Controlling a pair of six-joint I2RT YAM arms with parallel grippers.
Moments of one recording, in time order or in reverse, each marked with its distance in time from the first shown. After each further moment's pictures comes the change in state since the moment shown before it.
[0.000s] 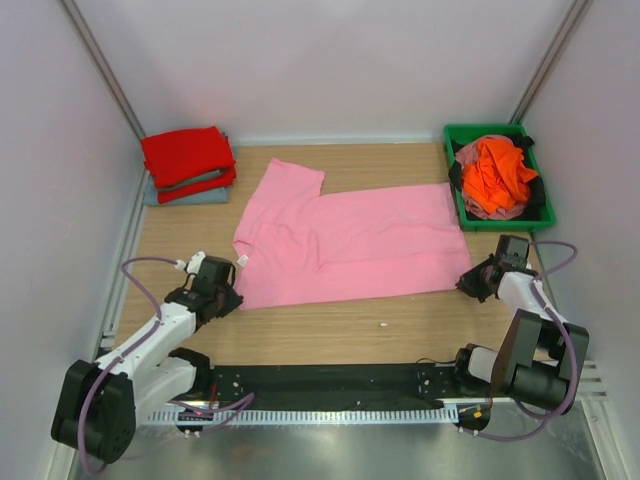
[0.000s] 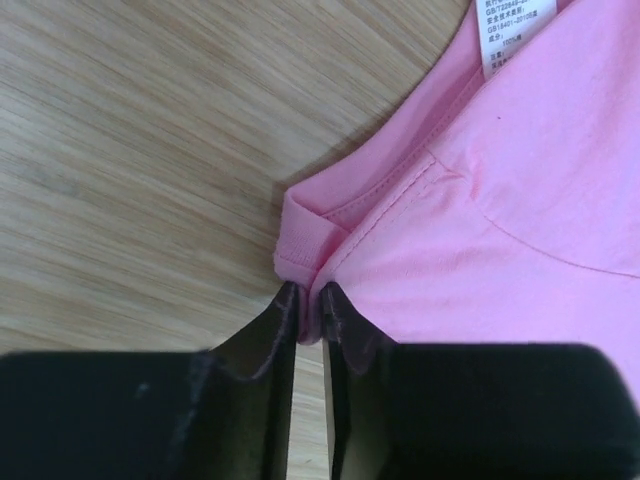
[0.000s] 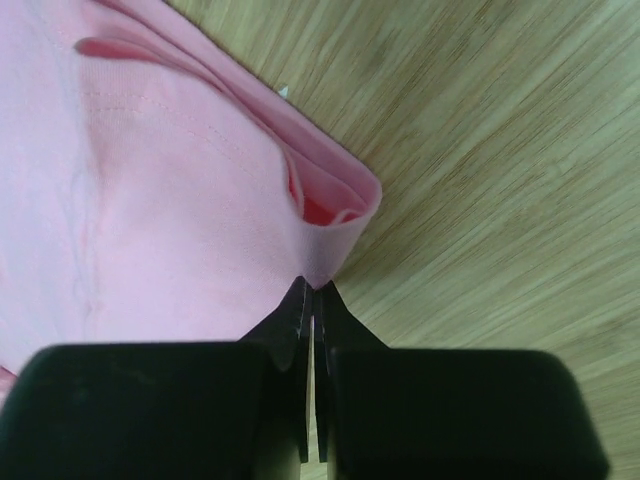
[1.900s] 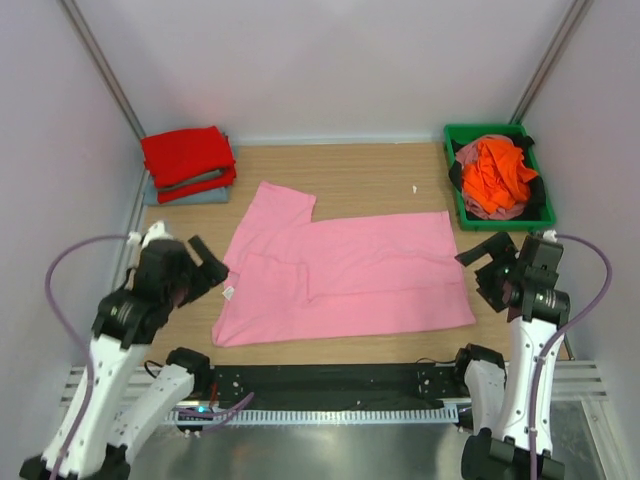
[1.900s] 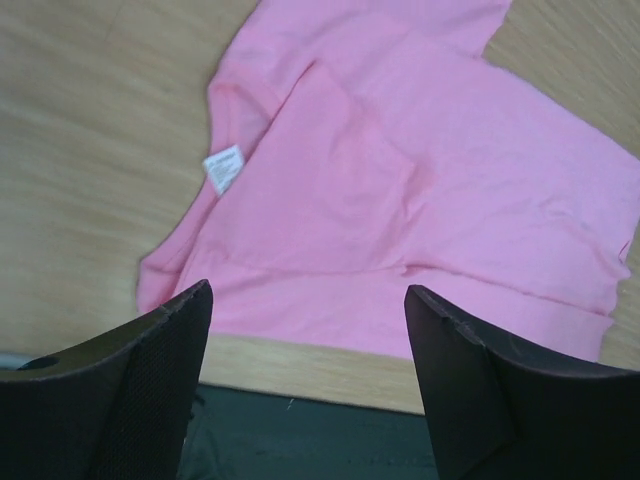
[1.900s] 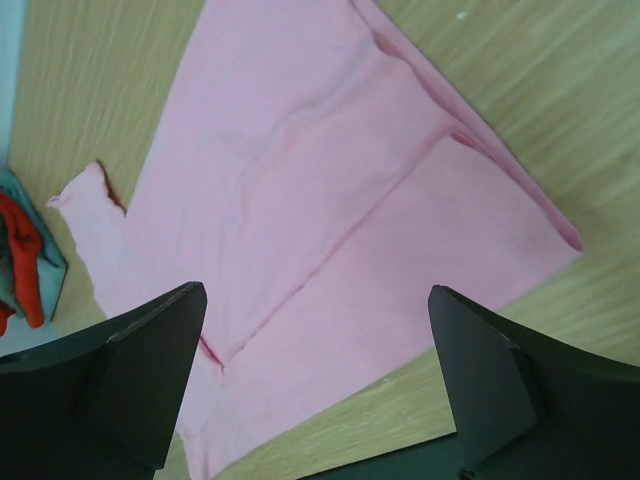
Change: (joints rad) left arm -0.003 -0.387 0.552 -0.681 0.010 0.097; right arm 0.000 -0.539 0.280 -0.591 -0.064 -0.007
